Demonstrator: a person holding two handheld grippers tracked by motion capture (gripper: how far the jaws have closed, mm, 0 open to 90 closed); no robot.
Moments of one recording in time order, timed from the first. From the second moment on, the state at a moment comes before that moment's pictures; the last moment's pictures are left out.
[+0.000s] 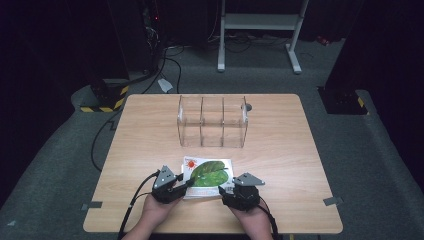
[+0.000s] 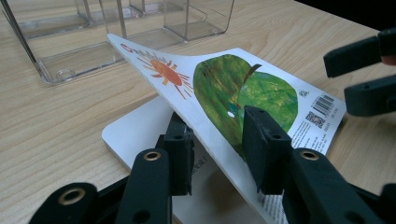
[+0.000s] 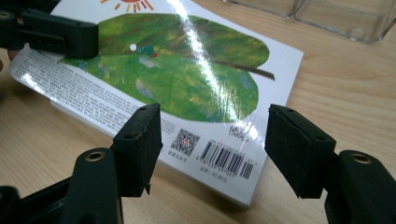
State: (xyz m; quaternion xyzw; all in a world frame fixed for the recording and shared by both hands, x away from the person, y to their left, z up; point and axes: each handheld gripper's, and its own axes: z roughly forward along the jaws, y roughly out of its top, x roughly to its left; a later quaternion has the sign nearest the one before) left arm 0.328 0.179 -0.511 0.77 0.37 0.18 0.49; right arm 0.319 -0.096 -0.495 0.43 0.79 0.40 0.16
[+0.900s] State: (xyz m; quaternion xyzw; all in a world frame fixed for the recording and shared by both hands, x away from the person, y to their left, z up) left arm 0.305 0.180 -0.500 0.77 0.29 0.23 0.52; right arm 0.346 -0.112 -0.511 0.46 0.77 0.43 0.10
